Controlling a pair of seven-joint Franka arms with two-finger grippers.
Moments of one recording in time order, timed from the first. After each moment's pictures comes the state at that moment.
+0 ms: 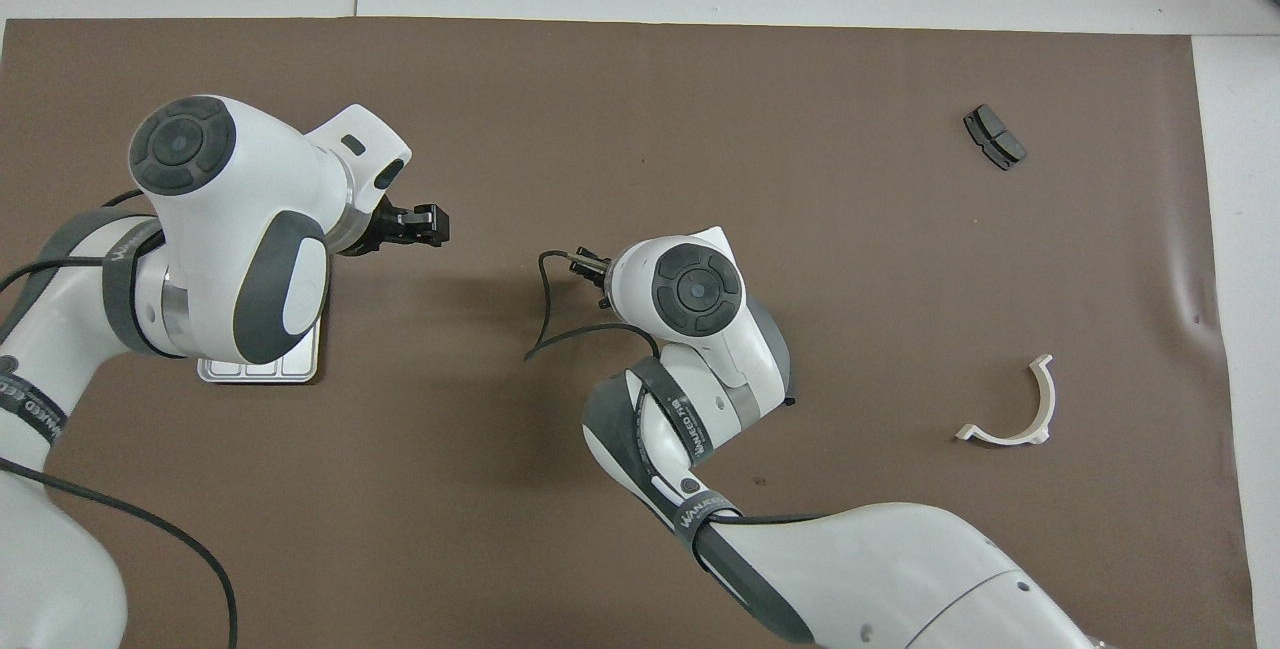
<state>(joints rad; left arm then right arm) -0.39 0.24 0.10 -1.87 -0.15 2.19 -0.20 0.62 0.51 -0.02 -1.77 0.09 2.54 0.96</state>
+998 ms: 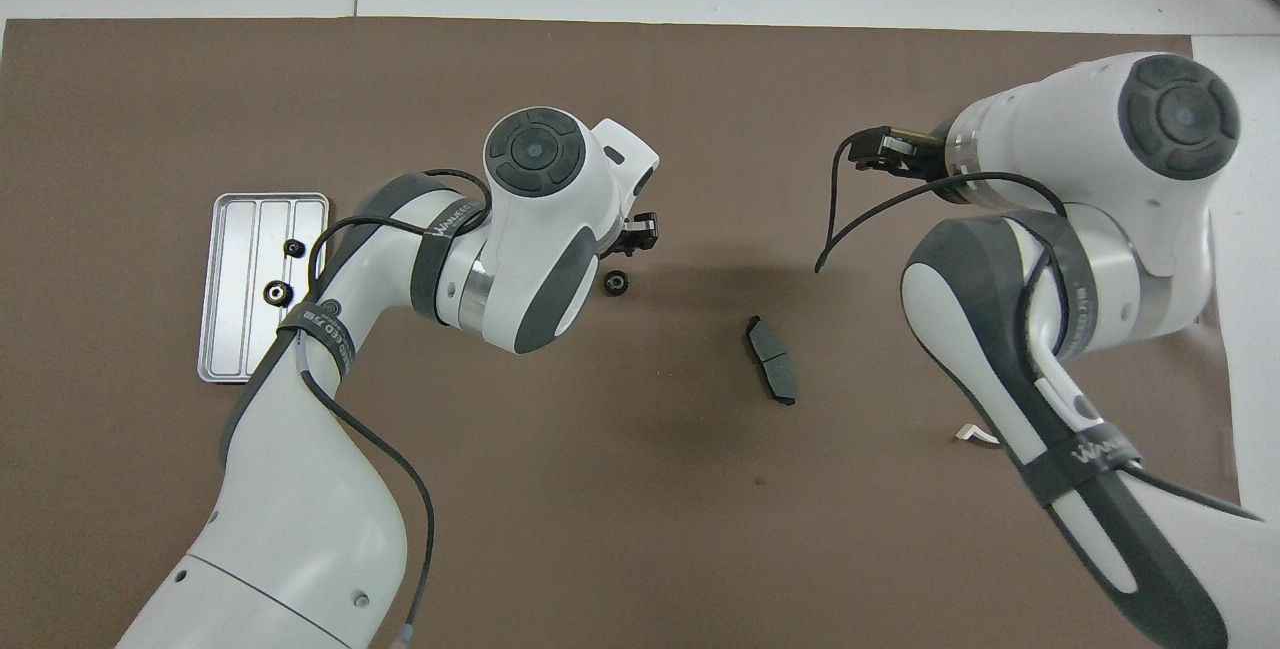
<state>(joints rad) -0.68 0.54 0.11 -1.52 -0.16 2.12 -0.54 0.20 0.20 -0.05 -1.76 0.01 2.20 0.43</state>
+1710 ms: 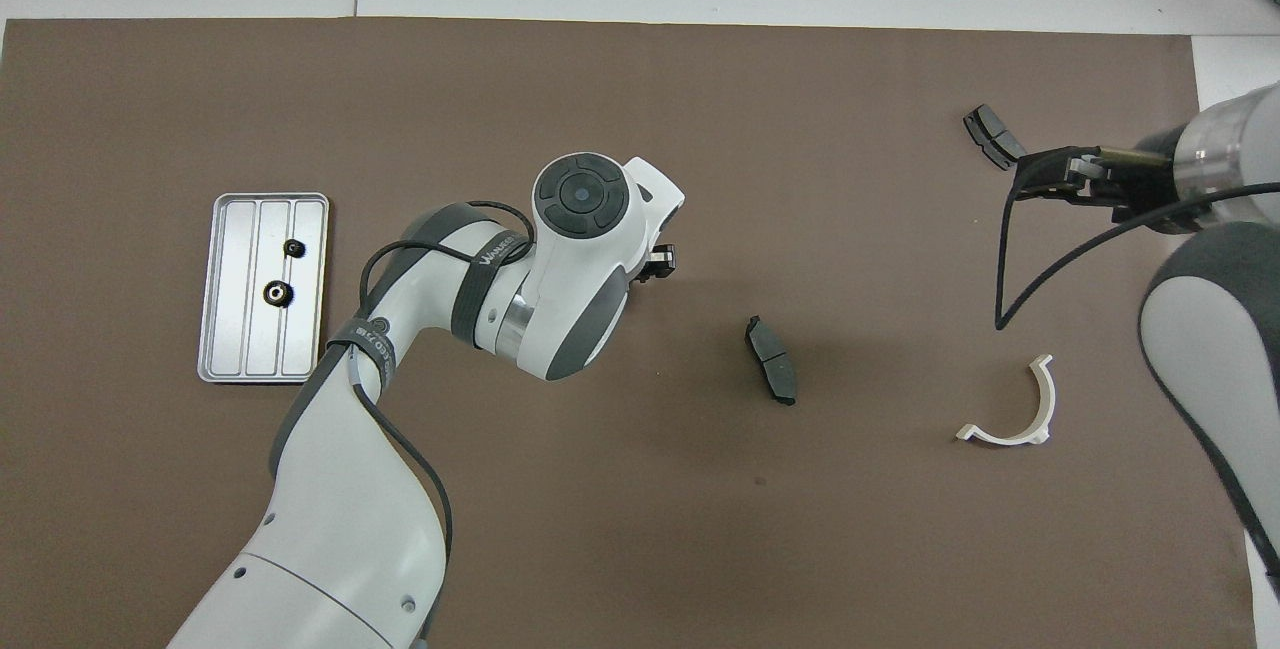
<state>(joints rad) -0.73 0.56 0.11 -1.58 -0.13 2.17 -0.55 0.07 0.00 -0.05 -1.73 0.01 1.89 0.22</state>
